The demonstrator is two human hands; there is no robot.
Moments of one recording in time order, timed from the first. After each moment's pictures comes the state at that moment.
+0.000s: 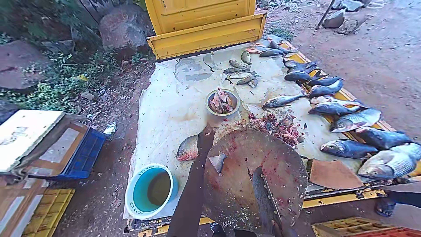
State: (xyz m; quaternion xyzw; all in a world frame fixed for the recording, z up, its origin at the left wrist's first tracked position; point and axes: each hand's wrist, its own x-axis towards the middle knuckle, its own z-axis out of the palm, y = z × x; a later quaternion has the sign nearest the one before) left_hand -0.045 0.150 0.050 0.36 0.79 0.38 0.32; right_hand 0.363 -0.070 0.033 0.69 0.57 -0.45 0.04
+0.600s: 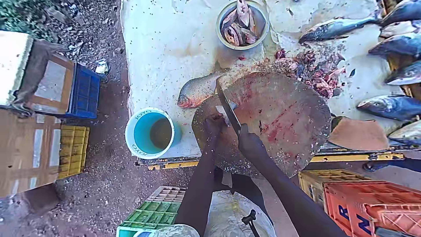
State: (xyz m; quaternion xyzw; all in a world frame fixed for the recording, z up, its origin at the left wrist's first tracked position) left_hand 0.025 0.002 -0.031 0.25 0.79 0.39 0.40; right_hand 0.179 0.024 0.067 0.53 0.76 -0.32 0.17
